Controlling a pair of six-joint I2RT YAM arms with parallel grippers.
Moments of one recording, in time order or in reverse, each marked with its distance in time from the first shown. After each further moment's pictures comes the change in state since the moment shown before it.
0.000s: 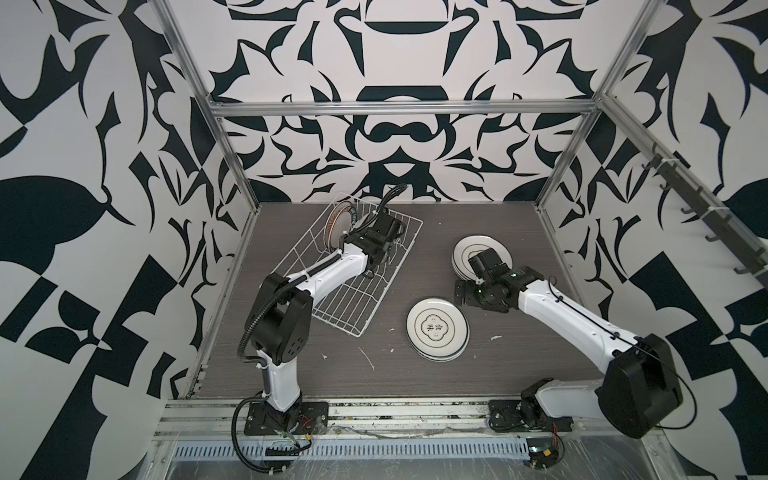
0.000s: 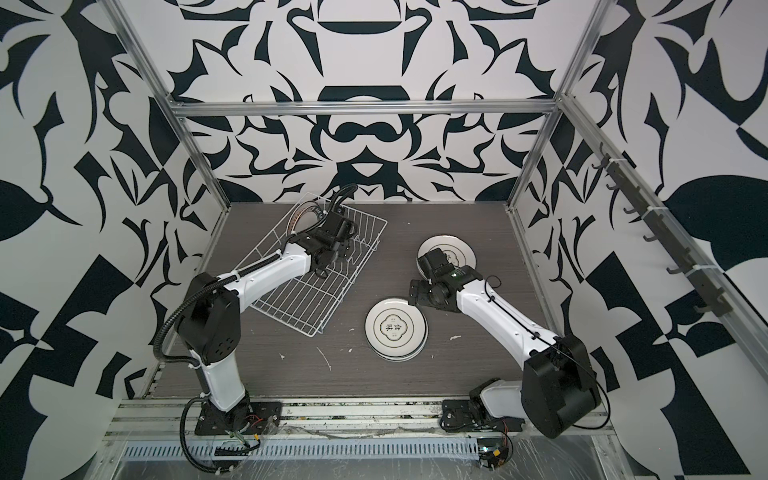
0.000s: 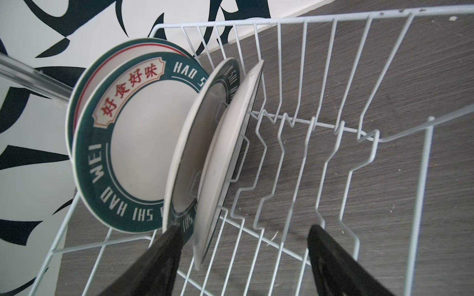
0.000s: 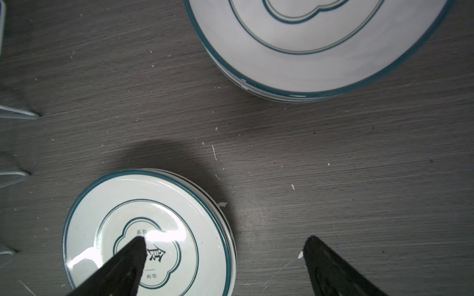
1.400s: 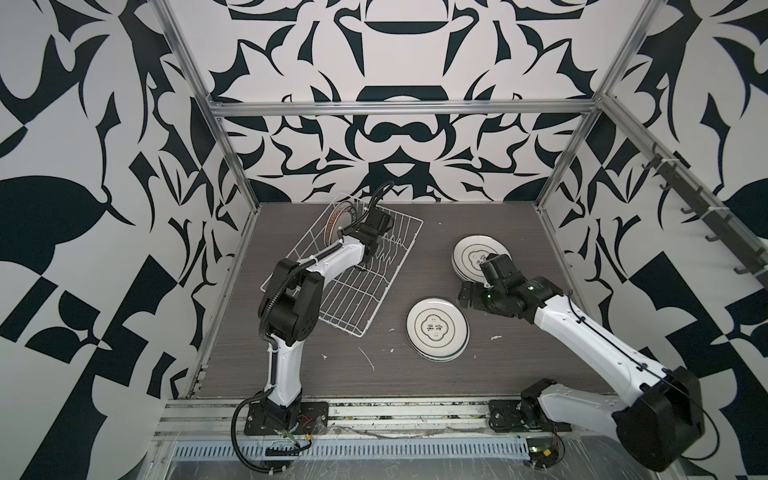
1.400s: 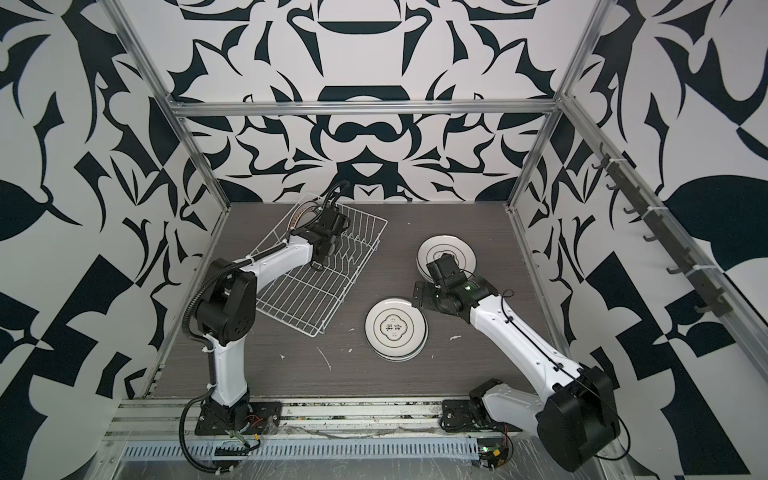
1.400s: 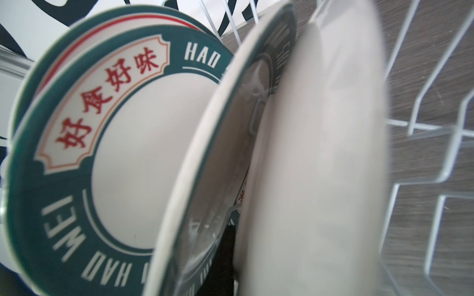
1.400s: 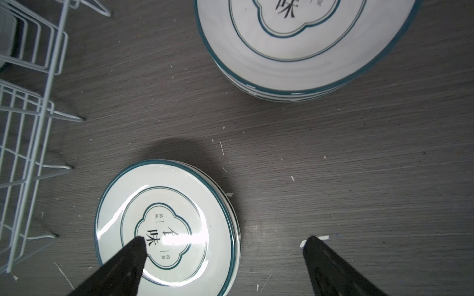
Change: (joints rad) left arm 0.097 0.132 0.044 0.037 -0.039 0.117; right arm 0.000 -0.168 -0.058 0.007 -0.018 0.029
